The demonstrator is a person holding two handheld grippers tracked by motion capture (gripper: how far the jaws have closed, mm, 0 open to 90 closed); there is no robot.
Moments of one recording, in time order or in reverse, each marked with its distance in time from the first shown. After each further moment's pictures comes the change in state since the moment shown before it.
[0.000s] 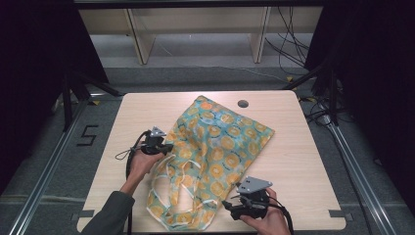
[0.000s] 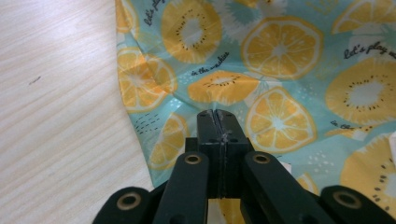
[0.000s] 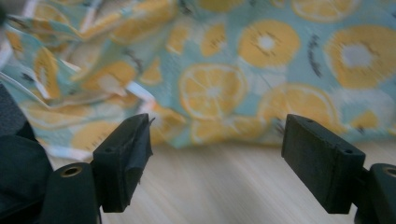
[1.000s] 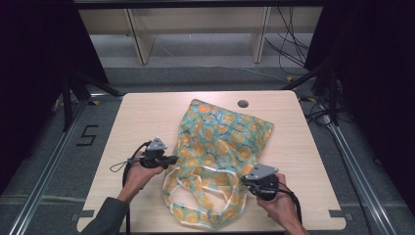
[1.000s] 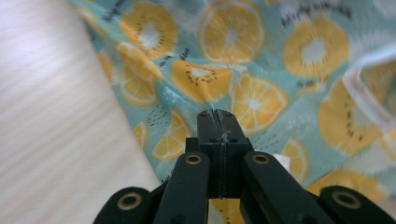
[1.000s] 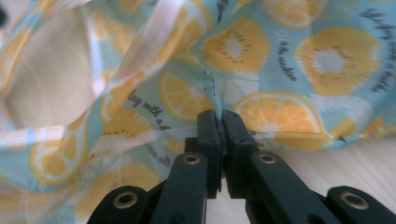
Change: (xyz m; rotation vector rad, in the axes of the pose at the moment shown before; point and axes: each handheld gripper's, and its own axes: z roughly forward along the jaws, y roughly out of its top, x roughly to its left) left arm -0.046 -0.021 -0.026 -0.065 -0.172 0.045; right arm -0.052 0.002 -0.009 0.084 -0.135 -0.114
